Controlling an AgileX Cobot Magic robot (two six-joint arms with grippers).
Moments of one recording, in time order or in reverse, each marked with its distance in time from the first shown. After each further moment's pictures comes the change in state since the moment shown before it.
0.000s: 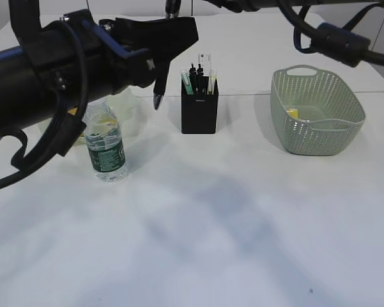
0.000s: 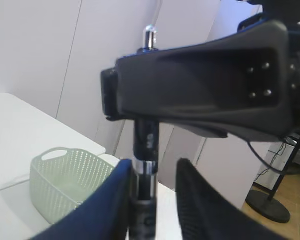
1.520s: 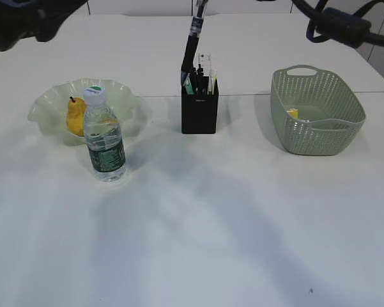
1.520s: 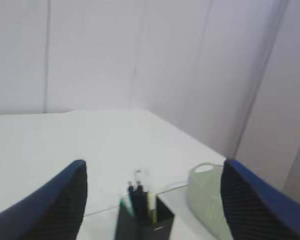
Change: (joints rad) left arm 0.377 -0.095 0.000 0.062 0.120 0.000; right arm 0.000 0.000 0.000 0.011 -0.232 -0.035
